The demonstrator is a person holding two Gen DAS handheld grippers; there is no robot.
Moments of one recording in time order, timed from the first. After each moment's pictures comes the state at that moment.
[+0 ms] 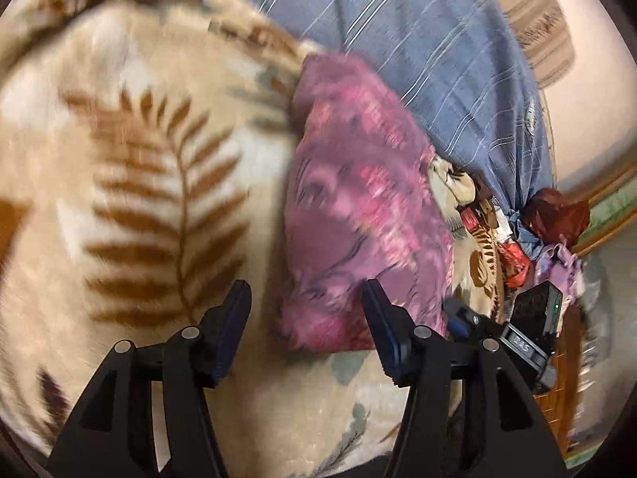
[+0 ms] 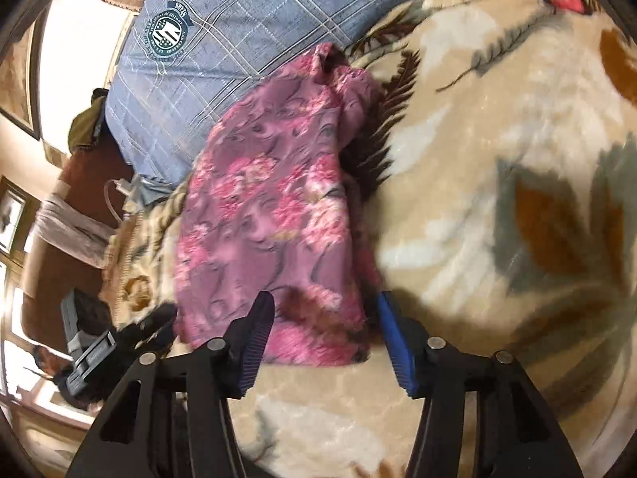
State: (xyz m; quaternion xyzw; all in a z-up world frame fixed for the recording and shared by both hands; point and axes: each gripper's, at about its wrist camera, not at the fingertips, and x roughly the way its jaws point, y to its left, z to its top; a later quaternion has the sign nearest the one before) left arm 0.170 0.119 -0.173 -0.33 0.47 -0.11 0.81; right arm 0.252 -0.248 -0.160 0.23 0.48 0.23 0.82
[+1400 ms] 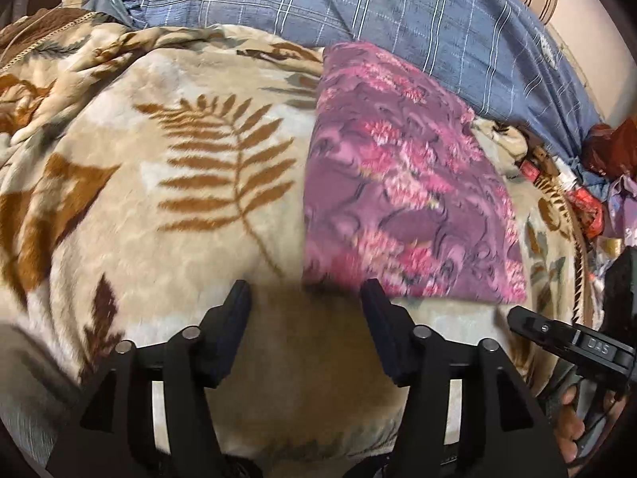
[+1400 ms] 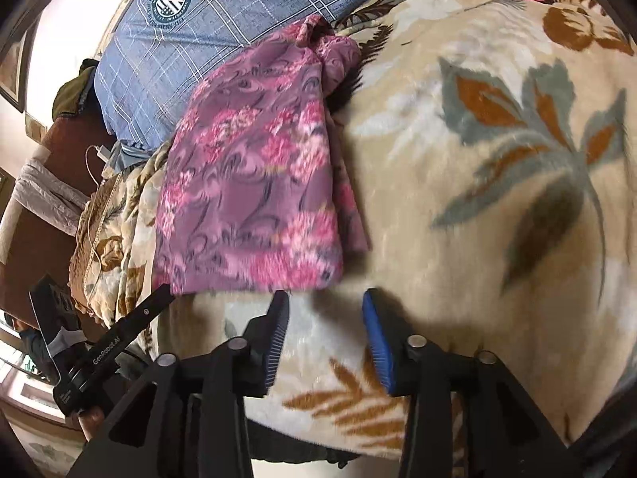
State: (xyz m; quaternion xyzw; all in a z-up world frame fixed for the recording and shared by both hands) left arm 0.100 0.068 -0.171 -0.15 0.44 0.01 0.89; right arm 0.175 -0.241 -0.171 0.19 0.50 0.20 0.82
